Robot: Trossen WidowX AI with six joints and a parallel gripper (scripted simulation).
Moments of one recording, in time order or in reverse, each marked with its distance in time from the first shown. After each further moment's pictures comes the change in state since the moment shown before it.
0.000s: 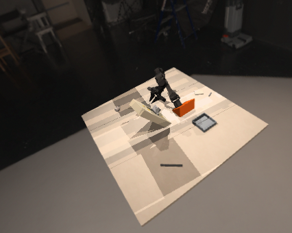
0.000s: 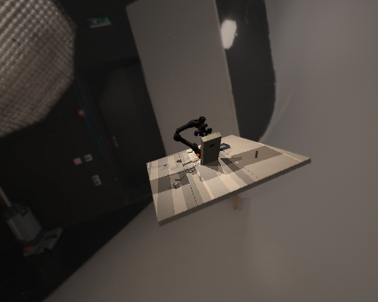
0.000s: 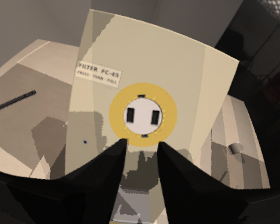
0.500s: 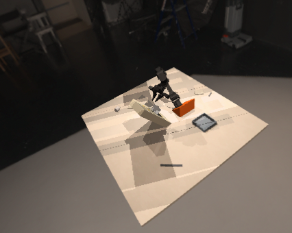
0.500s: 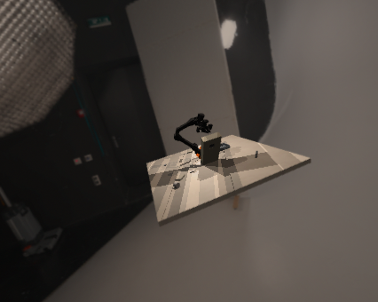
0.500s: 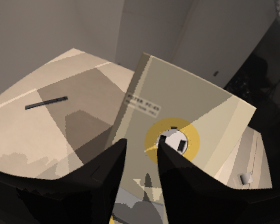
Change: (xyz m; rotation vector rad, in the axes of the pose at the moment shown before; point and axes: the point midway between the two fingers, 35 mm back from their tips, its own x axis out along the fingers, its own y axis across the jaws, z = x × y) arm -0.028 0.031 0.029 -0.106 -0.092 0.167
